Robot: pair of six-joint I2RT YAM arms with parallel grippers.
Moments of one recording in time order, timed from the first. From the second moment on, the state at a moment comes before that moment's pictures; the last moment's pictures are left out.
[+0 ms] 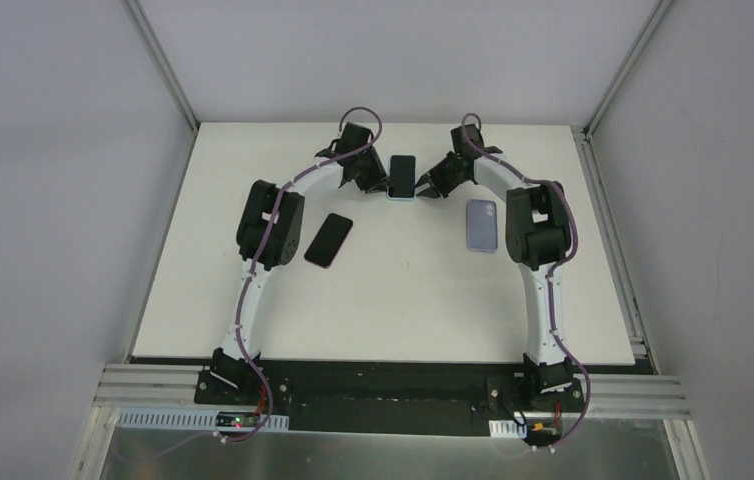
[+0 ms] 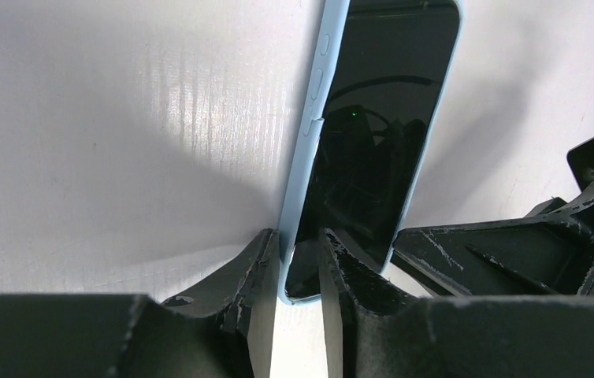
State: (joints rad) left arm -0.42 2.40 1.92 -0.31 0.21 -0.84; right arm 0.28 2.36 1.86 -0.51 -0.37 1.15
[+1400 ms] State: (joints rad) left arm -0.74 1.74 0.89 0.00 0.08 -0.83; right arm 0.54 1.77 0.95 -0.25 -0.30 1.13
